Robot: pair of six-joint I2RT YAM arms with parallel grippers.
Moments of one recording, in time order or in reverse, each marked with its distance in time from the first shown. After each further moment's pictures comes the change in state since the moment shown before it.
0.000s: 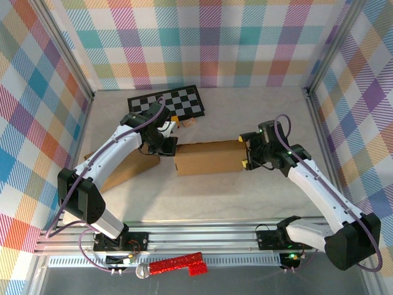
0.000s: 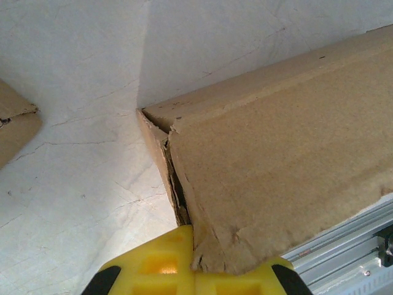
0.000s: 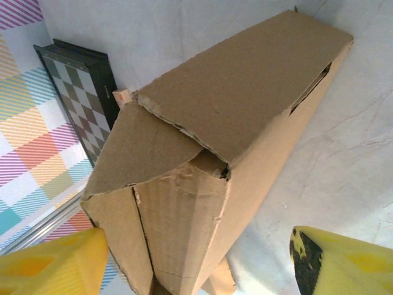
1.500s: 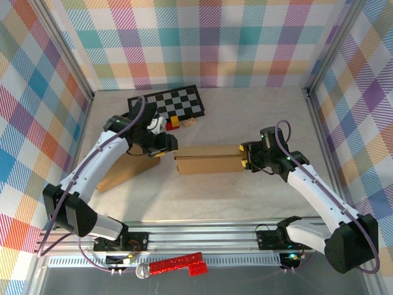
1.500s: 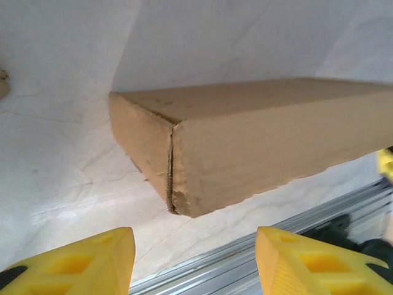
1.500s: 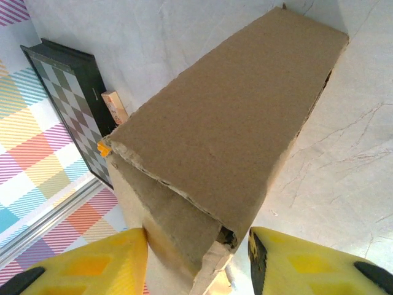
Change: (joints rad) left arm 0.086 -0.142 -0.034 0.036 0.148 -0.233; right arm -0.028 -0.024 -0.130 0.102 -0.049 -0.023
